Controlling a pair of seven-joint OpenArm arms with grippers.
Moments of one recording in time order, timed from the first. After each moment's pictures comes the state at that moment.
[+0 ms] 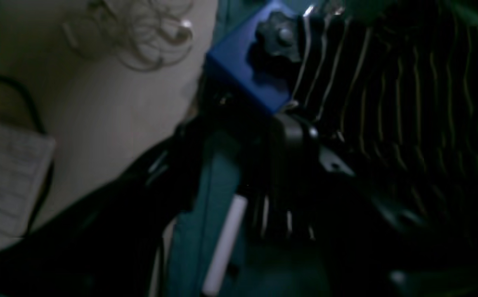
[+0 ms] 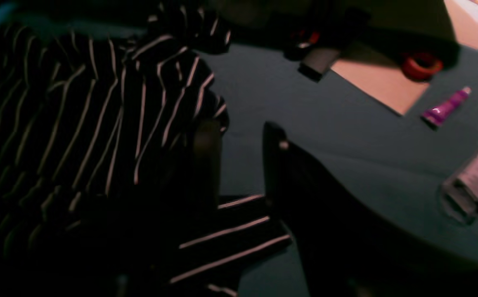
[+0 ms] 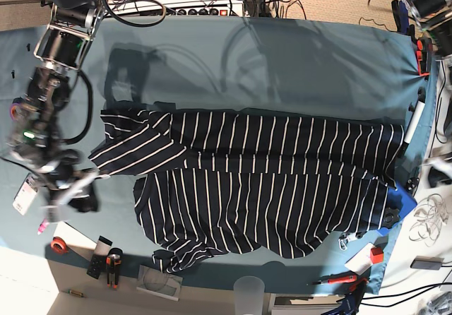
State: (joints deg) left arm -9.8 -29.2 -35.5 84.6 -40.0 -28.8 62.0; right arm 16.3 22.2 22.5 92.6 29.0 28.5 -54.5
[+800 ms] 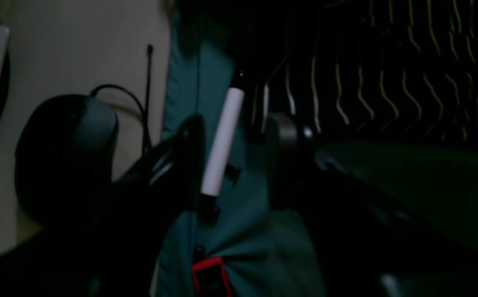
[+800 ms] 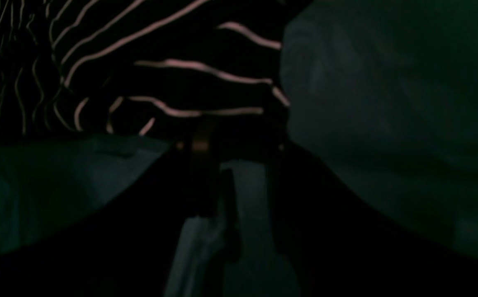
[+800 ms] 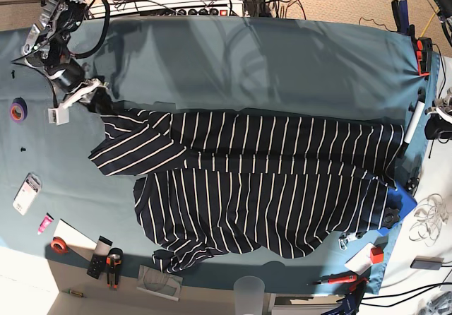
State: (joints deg) left arm 5.0 -29.1 -38.7 89.6 -45.8 -31.9 64.3; right arm -8.6 13.7 38.1 89.6 43.3 37.4 -59.2
